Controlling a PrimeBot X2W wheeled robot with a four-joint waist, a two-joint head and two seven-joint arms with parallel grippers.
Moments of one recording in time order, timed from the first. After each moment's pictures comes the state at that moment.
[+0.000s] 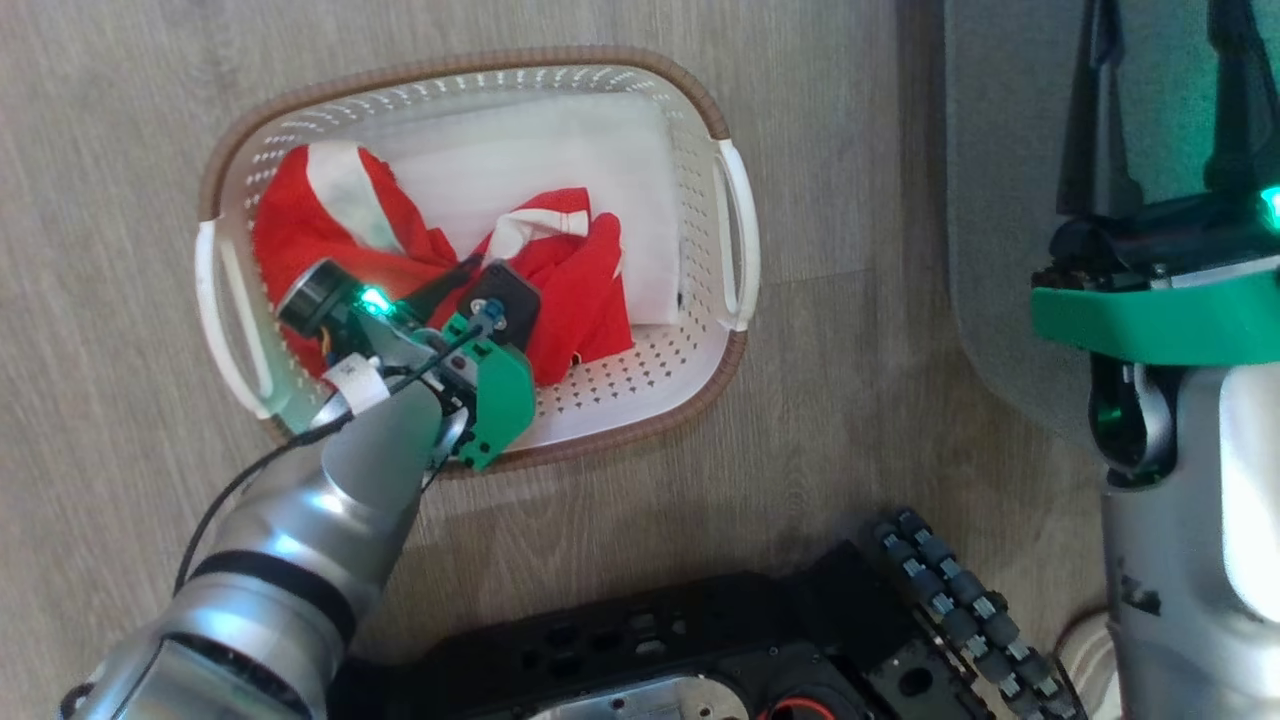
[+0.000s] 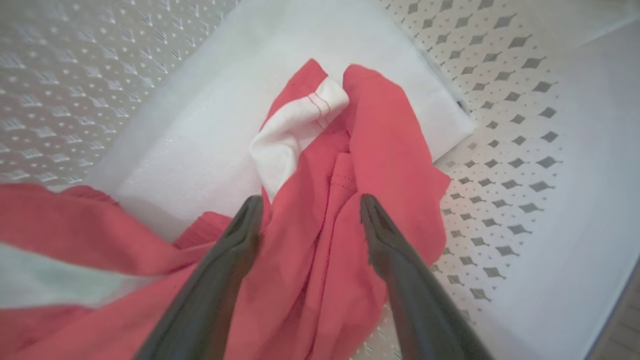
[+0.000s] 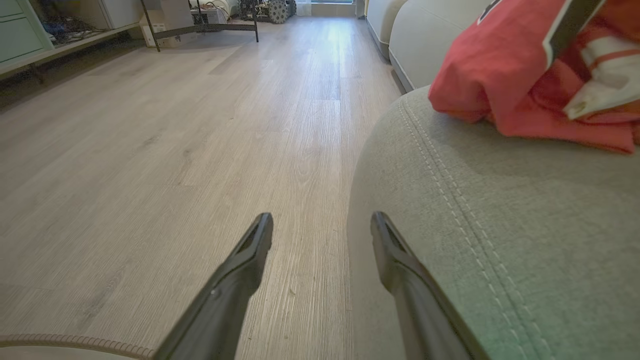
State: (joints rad) left arm -0.87 0.05 -0.74 1.15 0.00 -0.05 -0.16; right arm -0.45 -0.05 -0.03 -0.07 0.13 0.13 -0.26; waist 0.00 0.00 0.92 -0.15
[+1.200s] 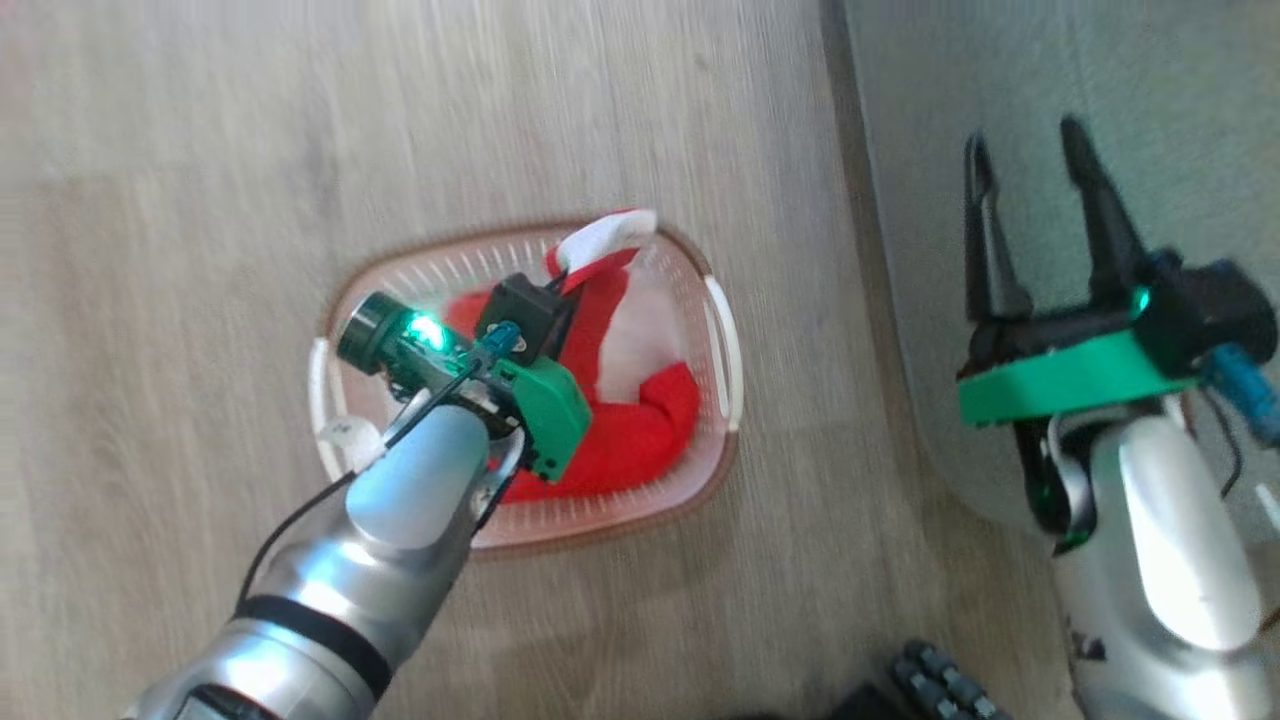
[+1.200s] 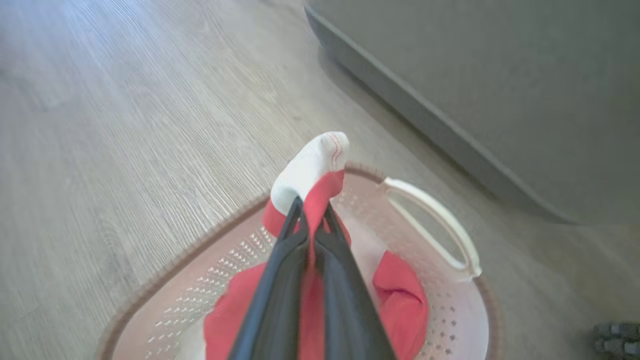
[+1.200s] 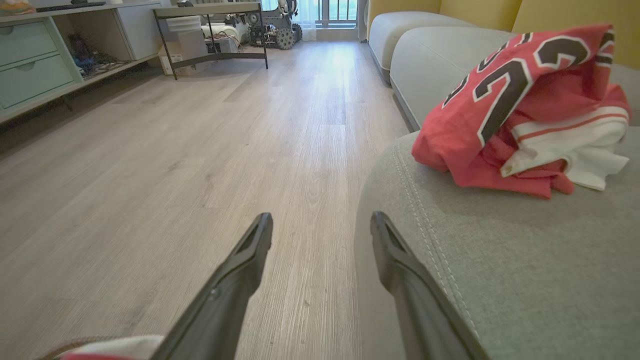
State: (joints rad) left arm -0.77 0.05 -0.79 0.94 -0.28 0.01 -0.25; right arm -0.37 -0.05 0.02 0.15 0.12 0.13 -0.26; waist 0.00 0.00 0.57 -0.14
